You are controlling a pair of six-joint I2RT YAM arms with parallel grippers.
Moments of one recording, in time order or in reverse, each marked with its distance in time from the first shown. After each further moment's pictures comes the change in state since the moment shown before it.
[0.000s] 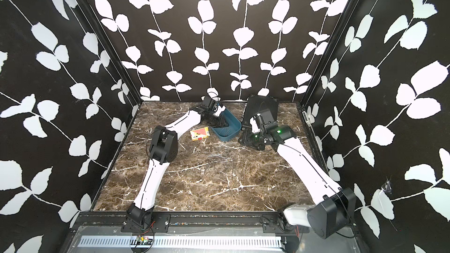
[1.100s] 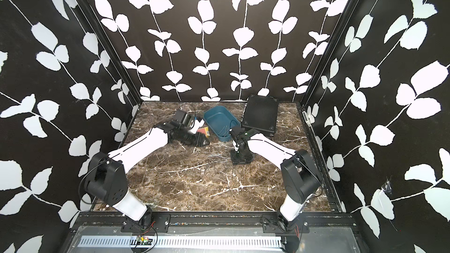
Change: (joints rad) left arm 0.007 -0.914 -0.982 -0.035 -0.097 -0.027; right arm 0.190 0.387 -0.079 -0.015 0.166 -0.214
